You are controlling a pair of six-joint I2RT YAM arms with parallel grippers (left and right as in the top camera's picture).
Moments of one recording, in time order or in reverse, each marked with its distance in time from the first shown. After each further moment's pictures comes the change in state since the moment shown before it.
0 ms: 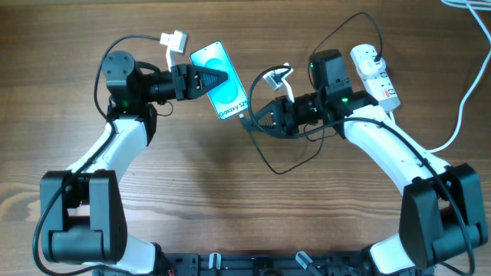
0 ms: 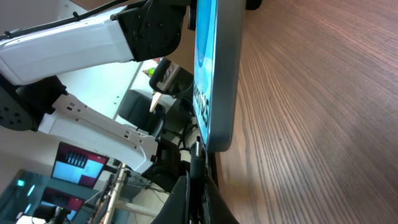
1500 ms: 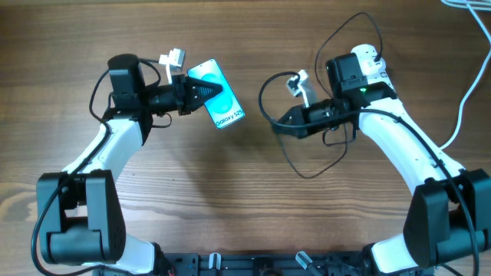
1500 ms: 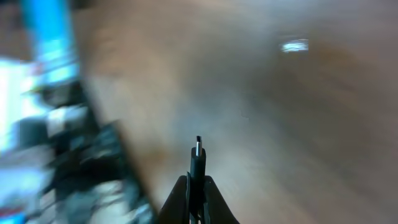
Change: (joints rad) left arm 0.038 -0.003 0.003 -0.553 -0.066 0.286; right arm -0.095 -0.014 0.061 -0.499 0.398 -0.236
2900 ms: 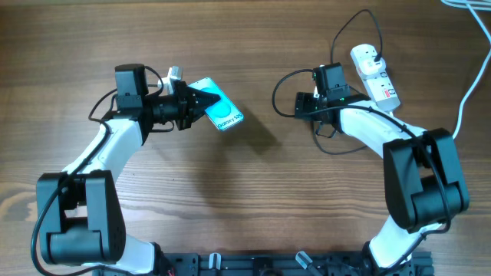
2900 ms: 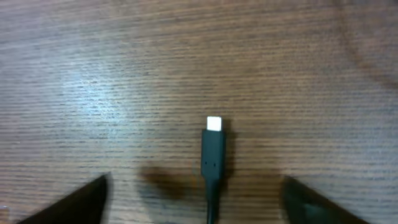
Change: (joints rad) left arm 0.000 -0.001 0.003 -0.323 -0.184 -0.149; right arm 0.011 0.211 -0.111 0.525 0.977 0.425
